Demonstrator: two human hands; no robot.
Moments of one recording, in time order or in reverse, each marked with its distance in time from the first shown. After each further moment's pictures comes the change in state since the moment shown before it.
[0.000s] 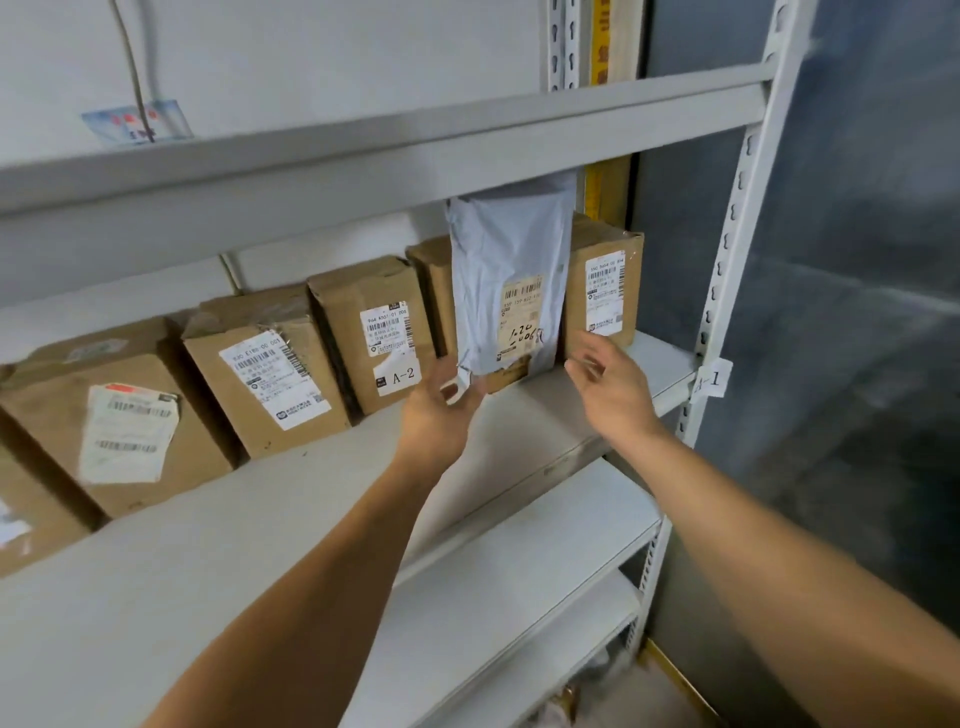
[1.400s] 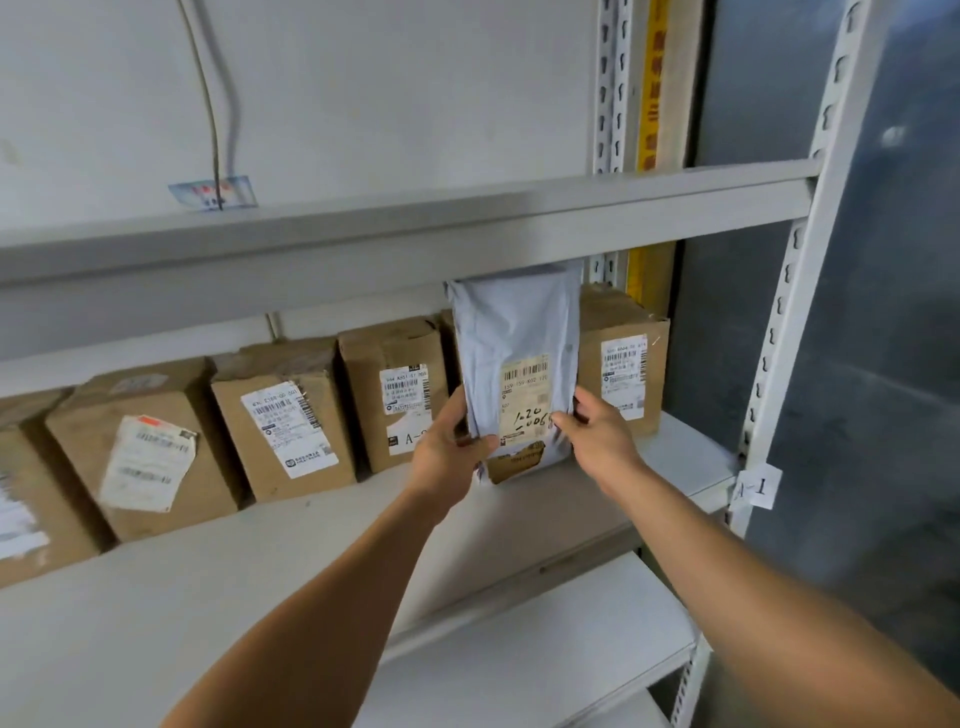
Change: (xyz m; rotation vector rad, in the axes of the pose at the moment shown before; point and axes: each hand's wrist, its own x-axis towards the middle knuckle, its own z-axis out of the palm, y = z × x) left_hand 0.046 0.006 0.023 -0.163 -0.028 0.054; right_hand 0.088 0.011 0.029 0.162 -0.212 0.000
